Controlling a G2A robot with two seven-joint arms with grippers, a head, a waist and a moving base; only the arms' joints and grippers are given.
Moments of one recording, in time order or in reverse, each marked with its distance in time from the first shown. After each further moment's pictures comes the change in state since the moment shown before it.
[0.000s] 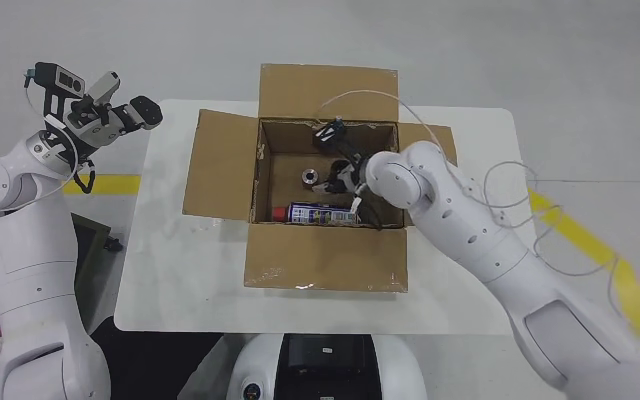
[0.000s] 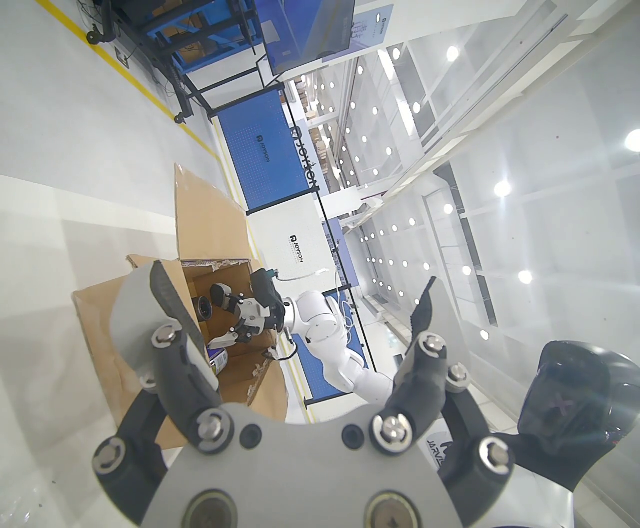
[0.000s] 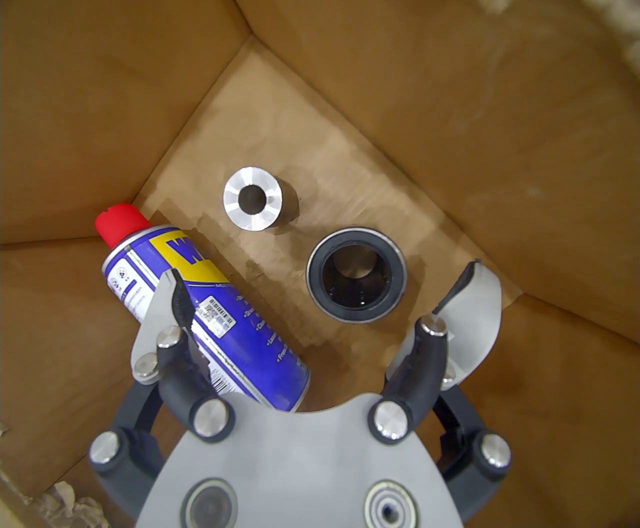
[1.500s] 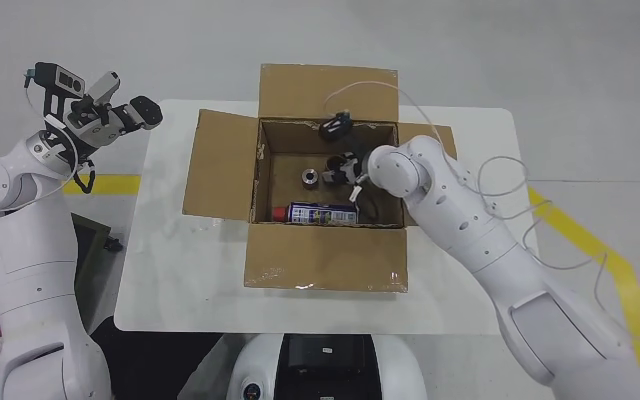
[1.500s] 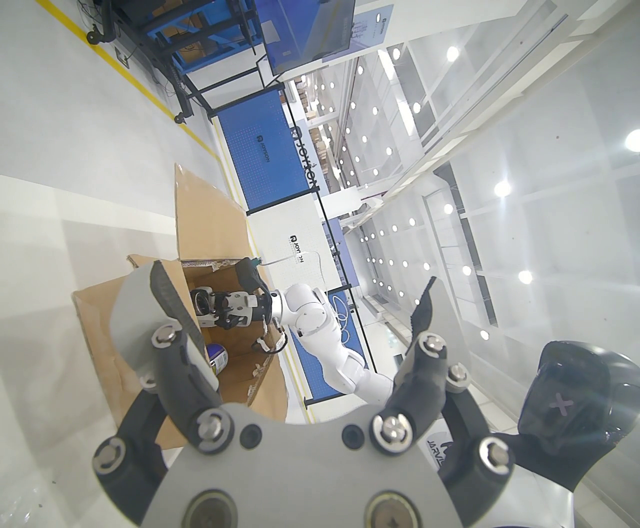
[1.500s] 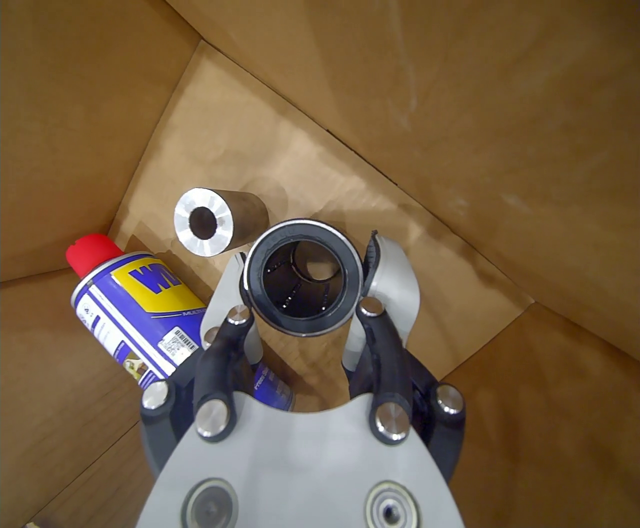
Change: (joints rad) left arm 0.000 0.000 0.000 0.000 0.000 0.000 0.000; right arm 0.003 -0.063 0.069 0.146 -0.004 -0.024 -0.026
